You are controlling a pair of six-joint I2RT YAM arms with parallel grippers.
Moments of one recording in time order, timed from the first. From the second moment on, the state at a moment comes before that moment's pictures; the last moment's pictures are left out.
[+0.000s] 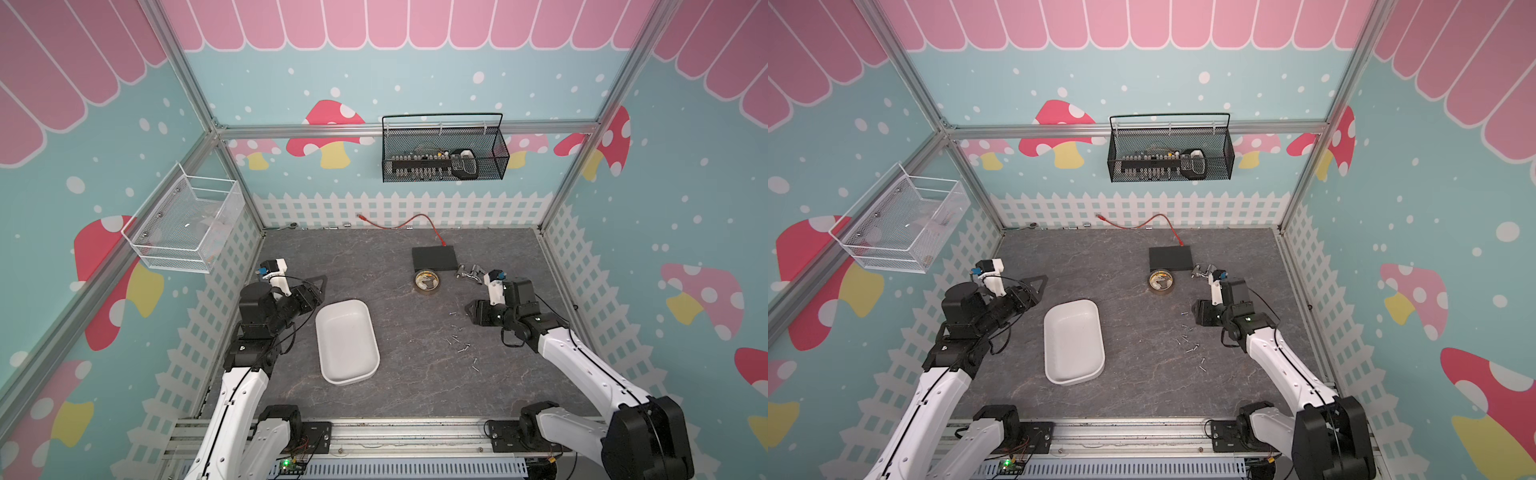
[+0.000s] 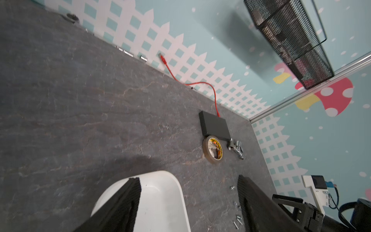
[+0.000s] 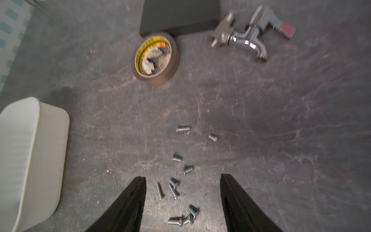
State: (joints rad) left arm 0.03 0.82 0.69 -0.29 0.40 -0.53; right arm 0.25 1.19 0.71 -0.42 -0.19 0.25
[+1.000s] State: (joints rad) left arm 0.02 0.88 0.69 -0.37 0.44 -0.48; right arm 0.39 1.86 1.30 -0.70 -0.06 -0.18
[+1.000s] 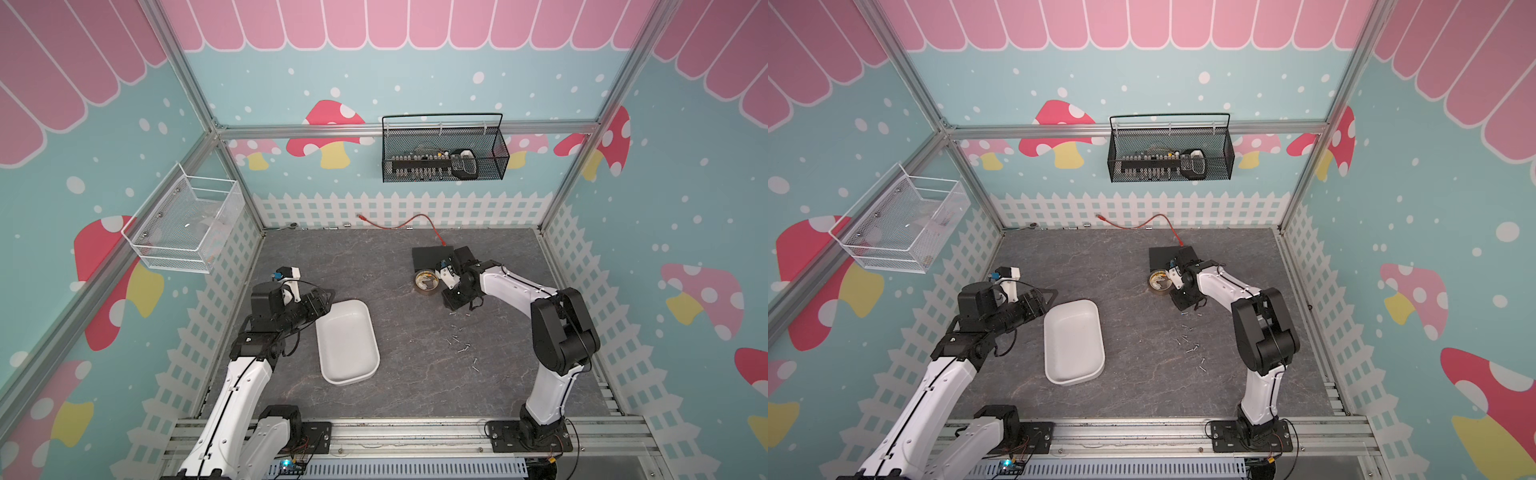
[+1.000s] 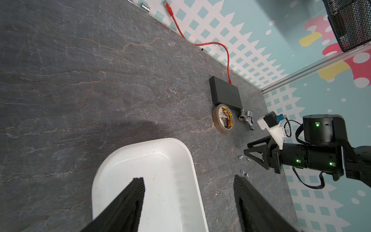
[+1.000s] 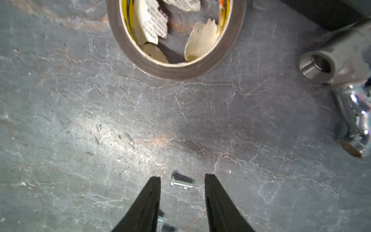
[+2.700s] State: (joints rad) left arm 0.00 0.89 0.69 -0.37 0.44 -0.48; right arm 0.42 1.88 1.20 -0.66 0.04 -0.16
